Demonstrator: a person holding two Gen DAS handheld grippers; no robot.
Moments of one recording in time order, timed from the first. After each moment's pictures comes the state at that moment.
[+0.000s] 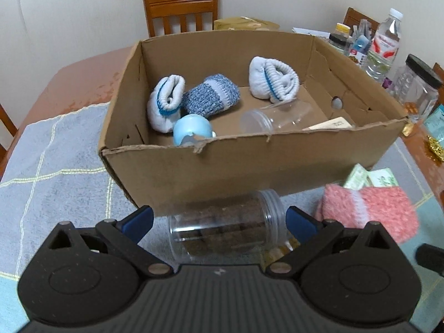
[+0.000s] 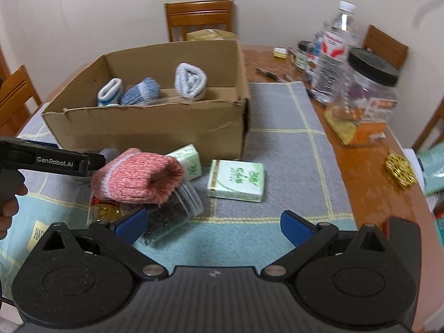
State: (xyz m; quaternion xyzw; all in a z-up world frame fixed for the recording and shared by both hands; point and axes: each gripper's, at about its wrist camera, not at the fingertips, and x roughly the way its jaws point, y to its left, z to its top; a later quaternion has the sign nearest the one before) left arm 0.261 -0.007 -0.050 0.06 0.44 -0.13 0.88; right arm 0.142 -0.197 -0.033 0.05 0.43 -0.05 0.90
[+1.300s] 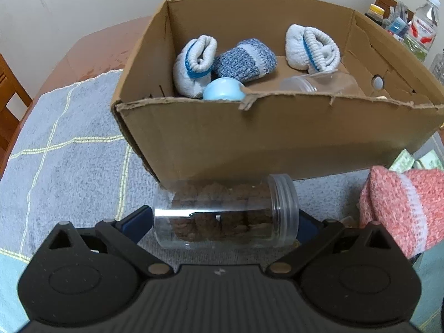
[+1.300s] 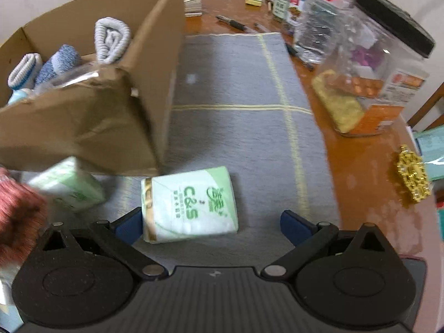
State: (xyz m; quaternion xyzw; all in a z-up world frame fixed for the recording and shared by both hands) left arm 0.272 0.002 -0.084 0.07 0.49 -0.07 0.86; right arm 0.238 -0.265 -0.101 0.04 0.52 -0.08 0.85
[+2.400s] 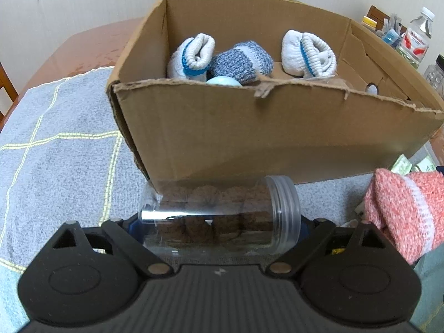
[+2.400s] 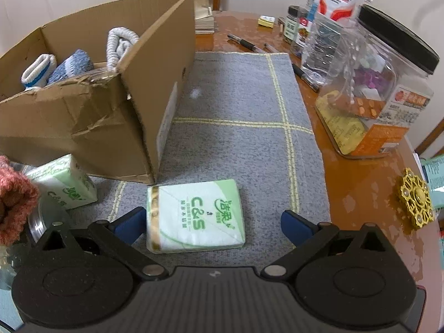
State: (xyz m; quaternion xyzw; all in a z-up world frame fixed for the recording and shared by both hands) left arm 0.272 0.012 -0.100 0.03 0.48 -0.09 0.87; right arm 0.232 -0.273 -0.104 0.02 0.48 -0.04 0.88
